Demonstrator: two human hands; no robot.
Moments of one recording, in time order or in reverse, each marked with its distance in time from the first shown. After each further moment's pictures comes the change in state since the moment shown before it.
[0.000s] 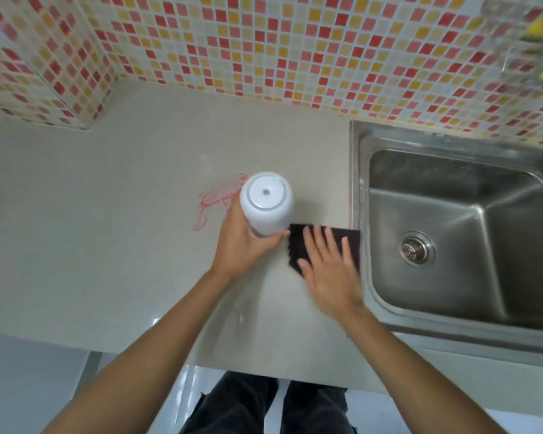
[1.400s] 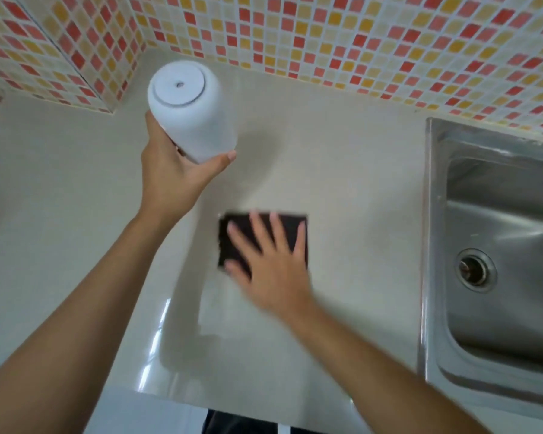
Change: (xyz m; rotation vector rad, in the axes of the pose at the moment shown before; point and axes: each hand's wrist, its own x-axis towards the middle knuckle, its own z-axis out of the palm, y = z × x) left_hand 0.116 -0.062 -0.160 0.127 0.297 -0.052; right_hand 0.105 -0.173 0.021 0.072 0.023 -0.201
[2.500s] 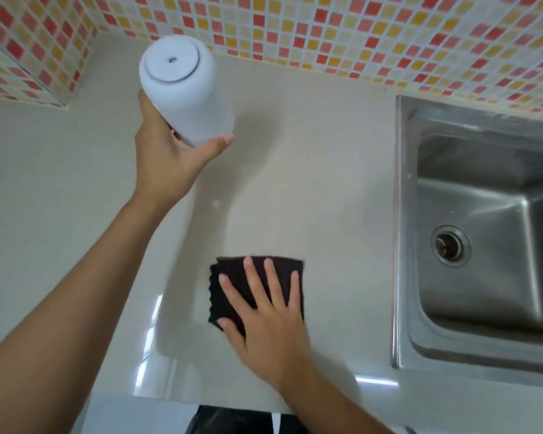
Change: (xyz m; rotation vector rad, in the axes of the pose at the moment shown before) left_hand 0.002 0.023 0.038 -0.023 -0.059 0.027; right_hand -0.103 -0.009 -0.014 0.077 -0.129 0.083
